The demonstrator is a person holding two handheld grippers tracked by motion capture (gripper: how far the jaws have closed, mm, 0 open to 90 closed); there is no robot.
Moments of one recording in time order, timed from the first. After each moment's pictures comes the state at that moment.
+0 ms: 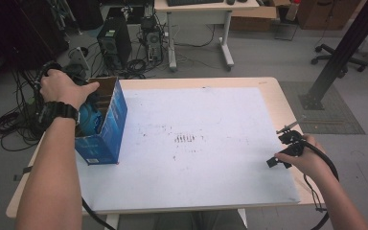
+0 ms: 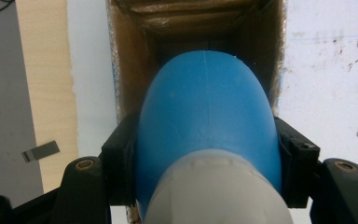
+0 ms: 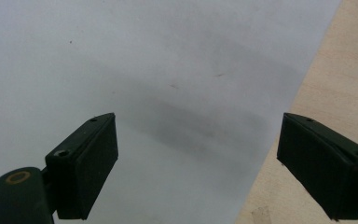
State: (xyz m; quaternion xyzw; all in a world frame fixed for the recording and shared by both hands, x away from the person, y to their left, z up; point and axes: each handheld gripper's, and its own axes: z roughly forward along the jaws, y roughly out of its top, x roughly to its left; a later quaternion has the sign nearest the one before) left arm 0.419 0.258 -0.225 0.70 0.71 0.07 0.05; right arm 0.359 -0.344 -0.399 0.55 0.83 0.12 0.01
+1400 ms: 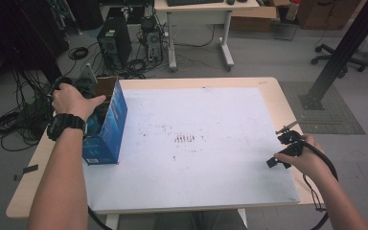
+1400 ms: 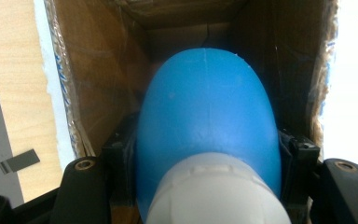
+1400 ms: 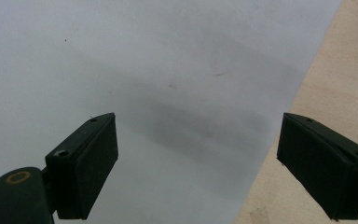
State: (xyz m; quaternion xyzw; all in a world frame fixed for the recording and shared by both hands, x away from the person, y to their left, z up) left arm 0.424 0.256 -0.269 0.72 0.70 0.05 0.04; right arm 0.360 -0.343 -0.400 0.55 0.83 0.12 0.01
